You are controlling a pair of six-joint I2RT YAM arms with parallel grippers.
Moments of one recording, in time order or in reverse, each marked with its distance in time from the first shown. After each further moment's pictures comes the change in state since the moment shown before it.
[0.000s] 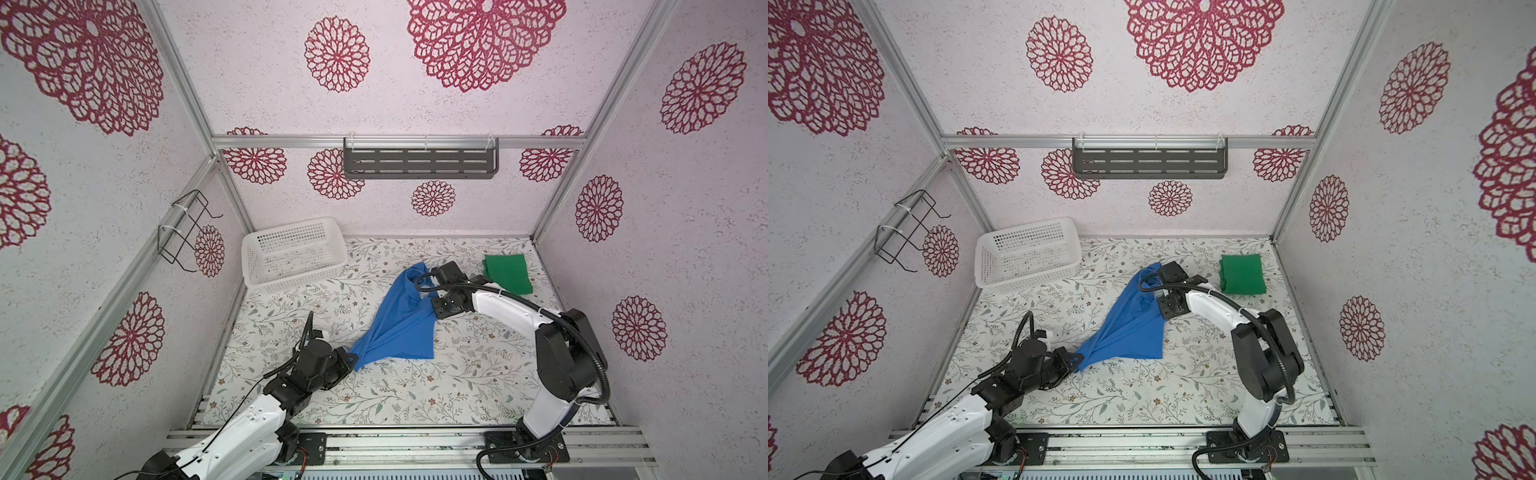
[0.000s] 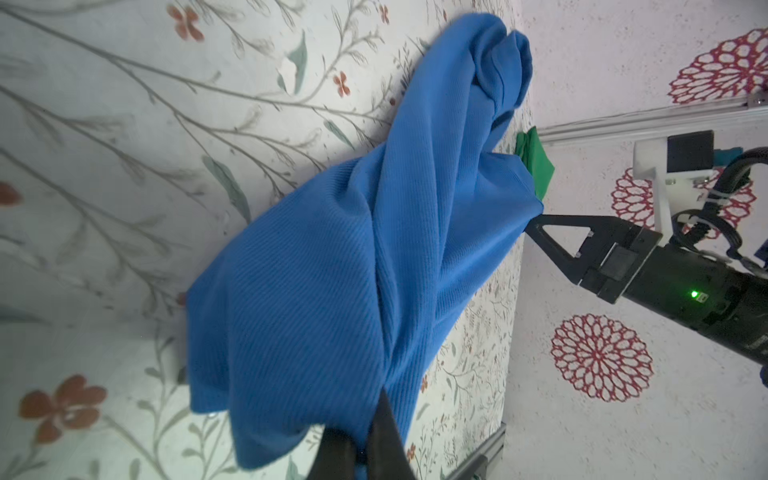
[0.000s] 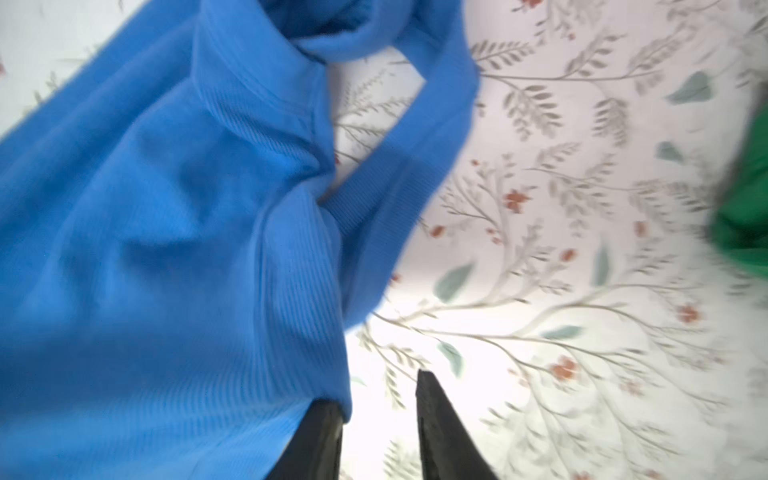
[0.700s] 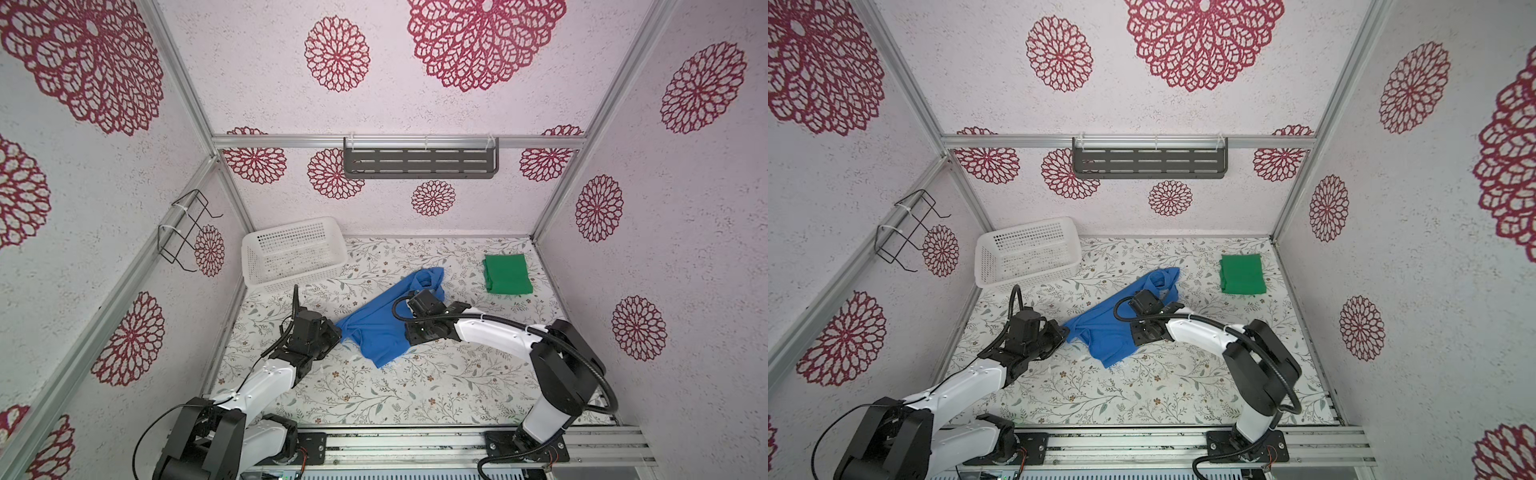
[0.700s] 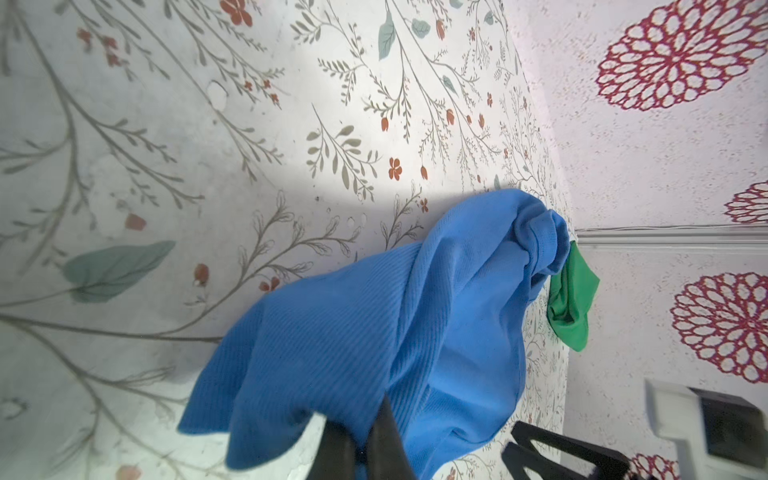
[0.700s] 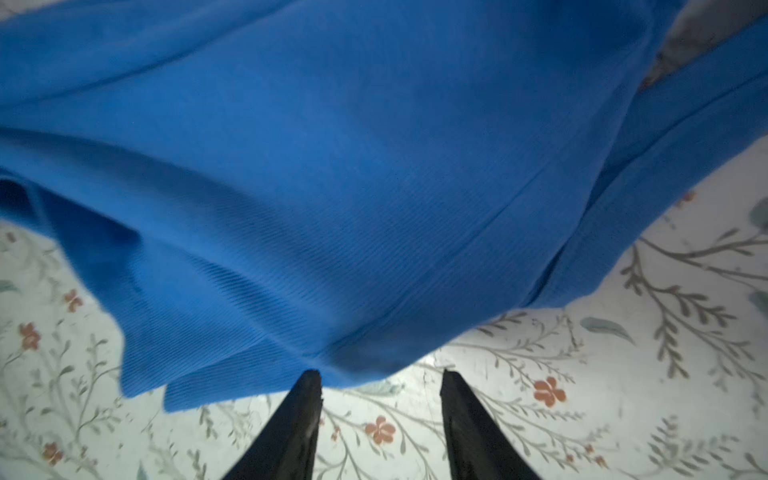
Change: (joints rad) left arm 0.300 0.348 0.166 0.130 0.006 0.197; right arm 0.259 0.012 -0.159 0.218 -0.097 0.327
